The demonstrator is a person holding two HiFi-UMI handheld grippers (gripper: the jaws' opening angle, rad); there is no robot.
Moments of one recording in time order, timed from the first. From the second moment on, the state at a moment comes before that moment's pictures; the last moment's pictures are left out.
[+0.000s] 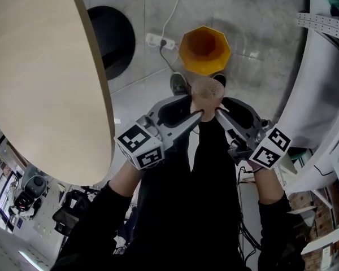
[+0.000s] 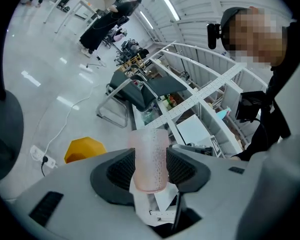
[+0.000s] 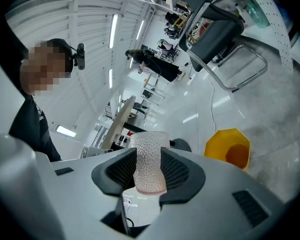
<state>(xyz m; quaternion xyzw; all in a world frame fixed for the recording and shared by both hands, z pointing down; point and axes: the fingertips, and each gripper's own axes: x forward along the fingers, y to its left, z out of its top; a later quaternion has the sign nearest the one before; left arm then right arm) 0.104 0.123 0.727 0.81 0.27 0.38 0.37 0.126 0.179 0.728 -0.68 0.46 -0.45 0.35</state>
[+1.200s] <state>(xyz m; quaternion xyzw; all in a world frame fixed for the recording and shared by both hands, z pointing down) 0.090 0.125 0.799 0.76 0.22 0.44 0.43 0.114 0.181 0.800 -0.66 0.40 -0.51 0.39</state>
